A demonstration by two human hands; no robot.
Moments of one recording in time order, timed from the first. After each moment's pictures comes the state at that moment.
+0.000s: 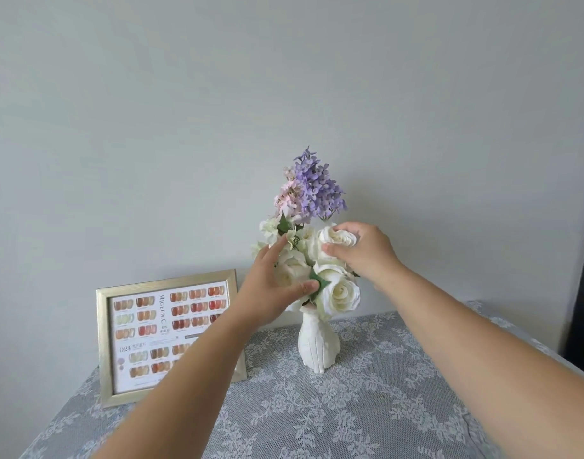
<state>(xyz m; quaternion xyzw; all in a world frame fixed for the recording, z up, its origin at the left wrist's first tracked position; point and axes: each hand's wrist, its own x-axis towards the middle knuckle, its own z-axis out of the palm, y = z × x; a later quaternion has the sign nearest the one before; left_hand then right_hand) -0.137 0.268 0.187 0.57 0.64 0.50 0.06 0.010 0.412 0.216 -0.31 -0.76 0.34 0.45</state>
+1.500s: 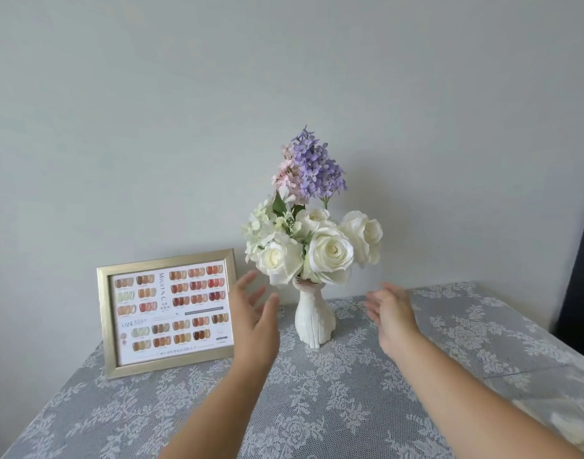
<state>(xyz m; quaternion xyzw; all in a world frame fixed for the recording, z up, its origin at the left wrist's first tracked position) -0.105 0.241 0.093 0.39 0.59 0.71 0.05 0.039 0.410 0.077 -0.38 -0.43 0.65 0.50</state>
